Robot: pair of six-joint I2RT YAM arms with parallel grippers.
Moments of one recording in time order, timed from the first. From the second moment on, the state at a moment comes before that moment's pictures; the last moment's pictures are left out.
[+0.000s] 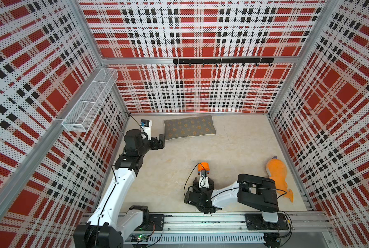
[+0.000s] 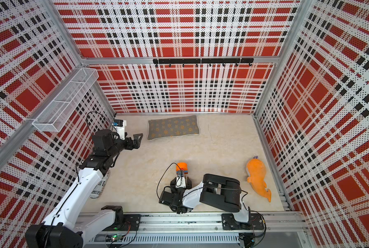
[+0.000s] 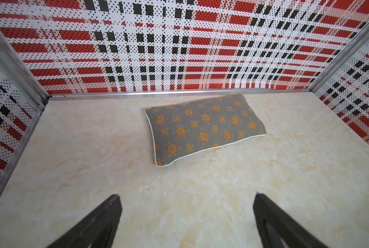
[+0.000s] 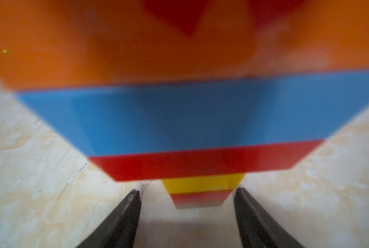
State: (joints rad) left arm -0.06 1.04 0.87 -0.23 0.22 -0.07; right arm 1.36 1.97 0.85 0.02 1.02 1.11
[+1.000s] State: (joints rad) left arm -0.09 1.05 0.87 -0.24 0.18 -0.06; right arm 1.34 1.99 0.84 0.16 1.02 1.02
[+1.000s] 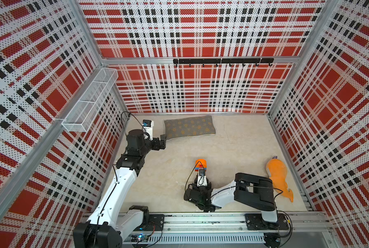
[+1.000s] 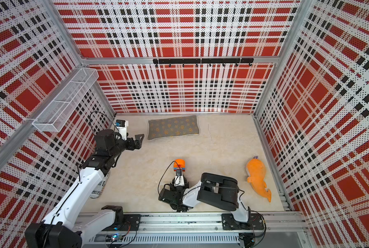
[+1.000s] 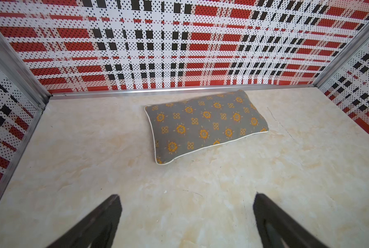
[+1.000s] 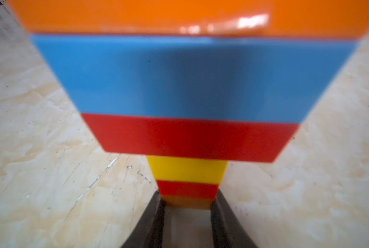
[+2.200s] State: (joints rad) left arm -0.10 1.05 0.87 -0.25 0.17 -0.05; right arm 1.39 1.81 0.82 -0.07 1.09 0.90
